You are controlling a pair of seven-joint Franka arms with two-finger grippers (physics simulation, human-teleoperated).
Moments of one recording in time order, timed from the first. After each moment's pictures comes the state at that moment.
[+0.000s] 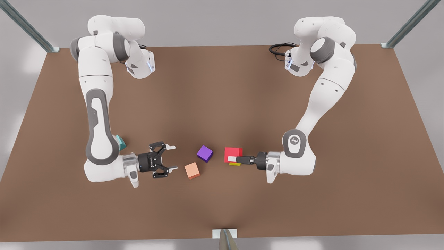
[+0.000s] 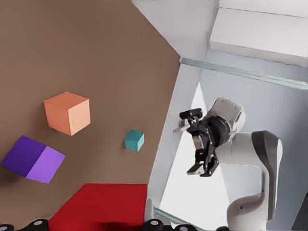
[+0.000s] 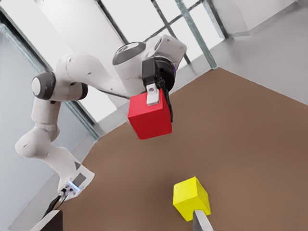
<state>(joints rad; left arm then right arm) 0.02 0.99 -0.65 -1.16 -0.88 2.09 0.00 0.19 0.78 -0.07 -1.27 1.33 1.59 -1.50</state>
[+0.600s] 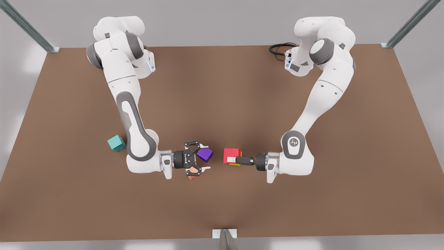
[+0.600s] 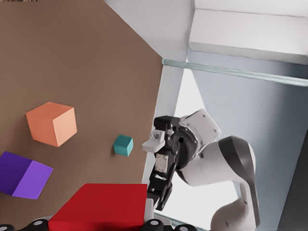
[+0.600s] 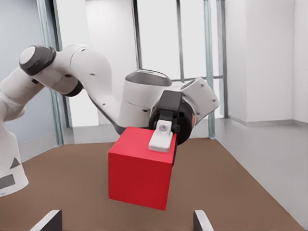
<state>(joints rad) 0.01 1.00 -0.65 -1.16 -0.96 2.11 0.15 0.34 0.83 0.00 -1.32 1.61 1.85 -2.08</state>
